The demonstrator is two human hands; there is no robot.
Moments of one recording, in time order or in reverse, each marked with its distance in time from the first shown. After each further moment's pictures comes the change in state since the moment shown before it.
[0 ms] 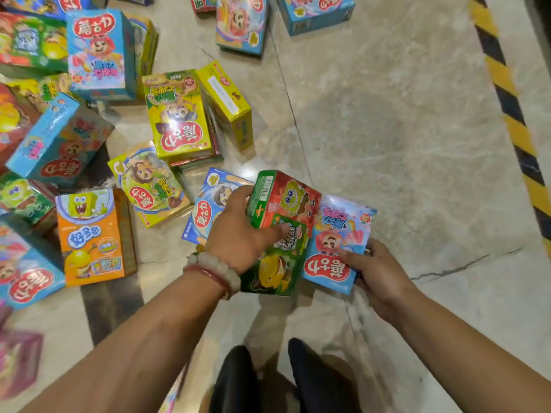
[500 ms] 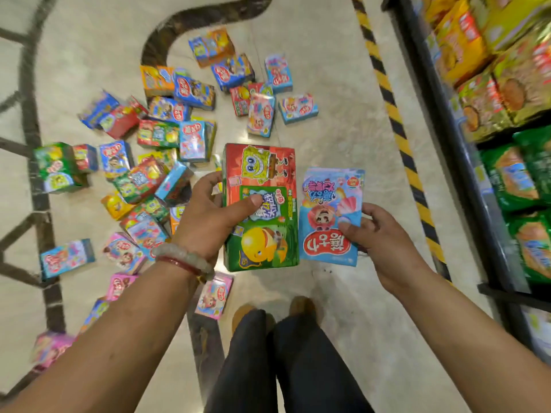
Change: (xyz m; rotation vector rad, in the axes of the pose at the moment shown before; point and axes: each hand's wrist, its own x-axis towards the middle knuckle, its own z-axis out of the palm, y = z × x) left_hand -0.271 0.256 -0.126 -0.473 0.115 0.054; right_hand -0.333 -0.223 -0.036 -0.067 -0.082 -0.242
